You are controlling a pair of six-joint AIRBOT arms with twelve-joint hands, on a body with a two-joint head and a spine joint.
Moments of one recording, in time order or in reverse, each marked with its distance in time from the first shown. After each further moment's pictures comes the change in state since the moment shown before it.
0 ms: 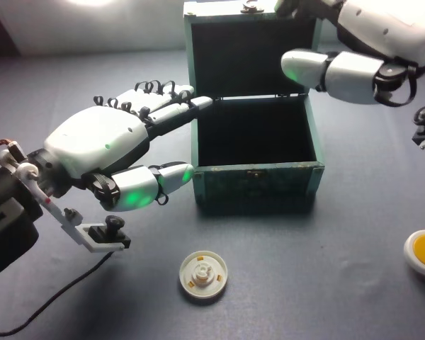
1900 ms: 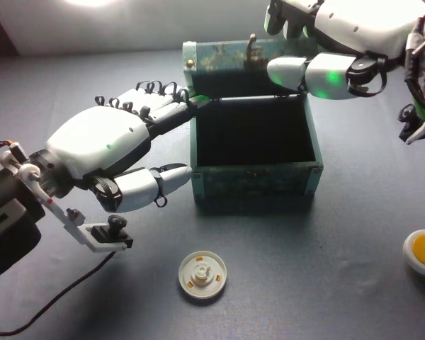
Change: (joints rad) left arm 0.006 -0.007 0.003 -0.006 -0.018 -0.001; right arm 0.046 -0.069 0.094 0.013 -0.148 0.003
